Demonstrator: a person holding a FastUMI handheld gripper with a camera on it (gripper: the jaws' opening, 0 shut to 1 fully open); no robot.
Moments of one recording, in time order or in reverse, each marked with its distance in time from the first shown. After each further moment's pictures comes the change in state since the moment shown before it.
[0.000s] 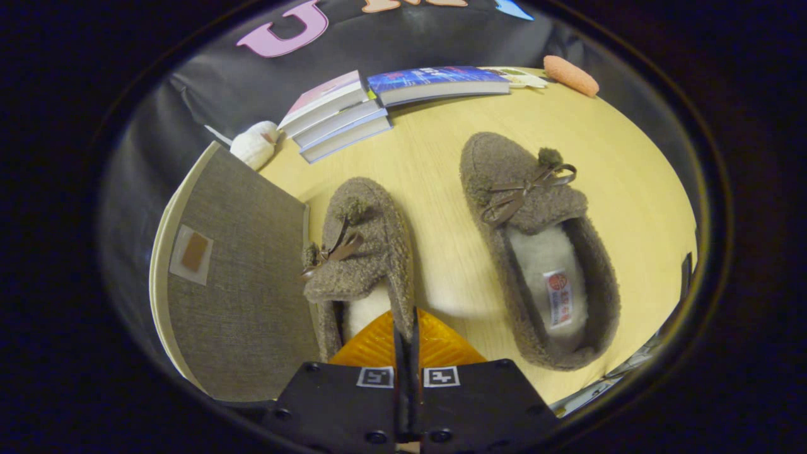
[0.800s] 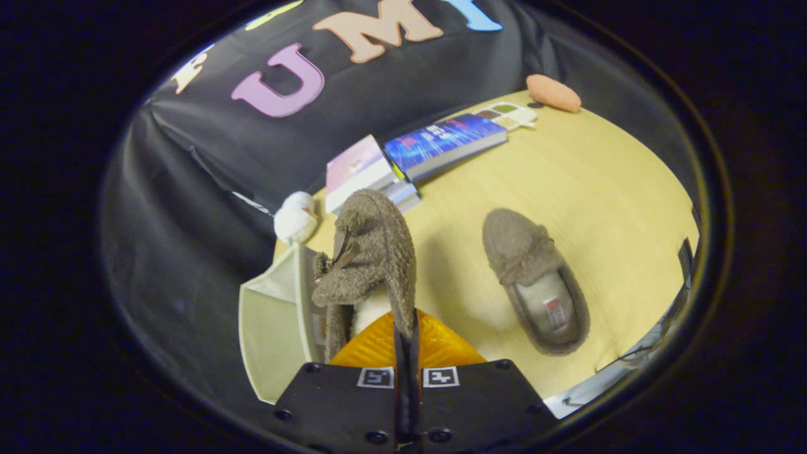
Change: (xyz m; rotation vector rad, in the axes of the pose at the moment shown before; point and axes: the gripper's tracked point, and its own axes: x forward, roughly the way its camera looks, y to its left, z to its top) arm -0.103 0.065 0.093 0.181 -0.216 0.154
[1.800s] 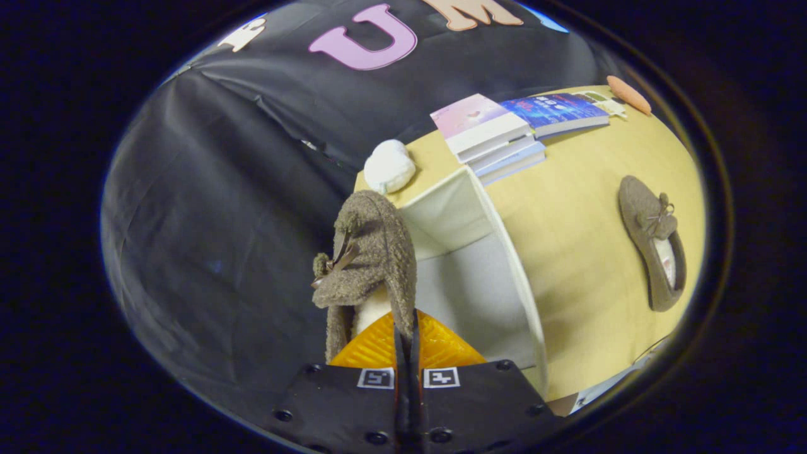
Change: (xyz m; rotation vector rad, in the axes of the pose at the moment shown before) arm 0.019 0.154 -0.116 -0.111 0.199 0.172
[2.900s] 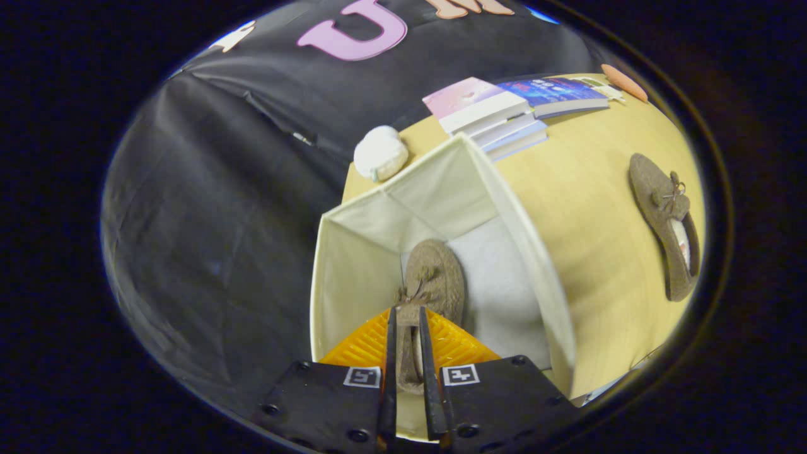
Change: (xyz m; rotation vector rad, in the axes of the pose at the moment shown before) arm 0.015 -0.012 0.009 0.053 -0.027 0.035
